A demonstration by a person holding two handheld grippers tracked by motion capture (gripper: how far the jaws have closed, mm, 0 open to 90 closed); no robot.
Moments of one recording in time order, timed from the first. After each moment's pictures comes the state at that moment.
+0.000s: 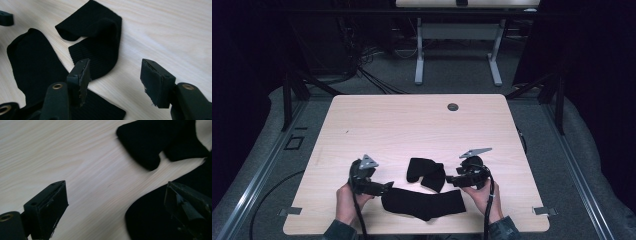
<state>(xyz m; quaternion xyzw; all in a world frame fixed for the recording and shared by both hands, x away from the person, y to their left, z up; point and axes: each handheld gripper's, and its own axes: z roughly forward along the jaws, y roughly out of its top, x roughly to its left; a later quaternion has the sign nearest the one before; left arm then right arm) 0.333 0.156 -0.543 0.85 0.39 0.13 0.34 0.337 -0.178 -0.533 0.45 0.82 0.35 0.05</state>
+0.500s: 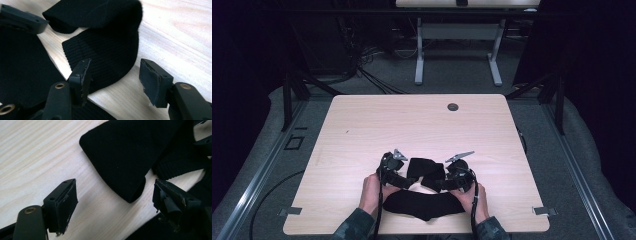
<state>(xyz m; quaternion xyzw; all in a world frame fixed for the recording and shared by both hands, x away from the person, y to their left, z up) 0.366 0.098 -0.560 0.88 0.37 0.08 0.29 0.346 -0.146 -0.563 0.45 0.84 0.31 0.04</state>
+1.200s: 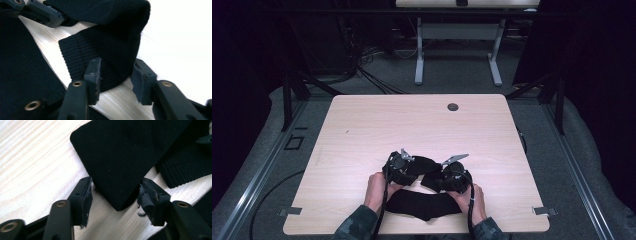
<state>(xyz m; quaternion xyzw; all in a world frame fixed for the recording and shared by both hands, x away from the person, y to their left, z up) 0.371 0.083 -0.564 0.89 0.35 0.10 0.27 0.341 -0.135 -0.566 0.44 0.84 0.30 0.09</state>
